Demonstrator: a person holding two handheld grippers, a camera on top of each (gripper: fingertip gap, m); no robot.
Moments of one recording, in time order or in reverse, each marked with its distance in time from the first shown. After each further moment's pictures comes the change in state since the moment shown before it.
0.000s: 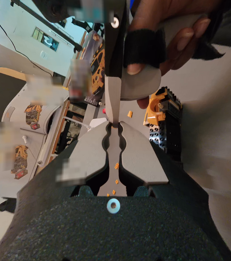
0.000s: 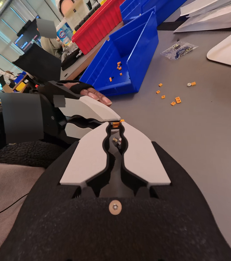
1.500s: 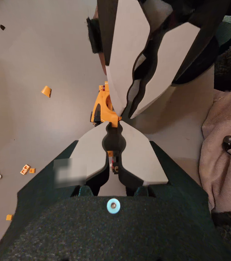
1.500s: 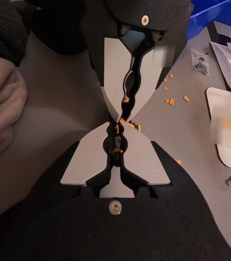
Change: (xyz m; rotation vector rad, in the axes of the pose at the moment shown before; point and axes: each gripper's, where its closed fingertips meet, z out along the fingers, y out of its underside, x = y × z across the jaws) left arm 0.066 0.007 0.012 -0.224 0.758 -0.551; right arm 0.019 0.064 -0.016 -0.379 0.043 -0.876
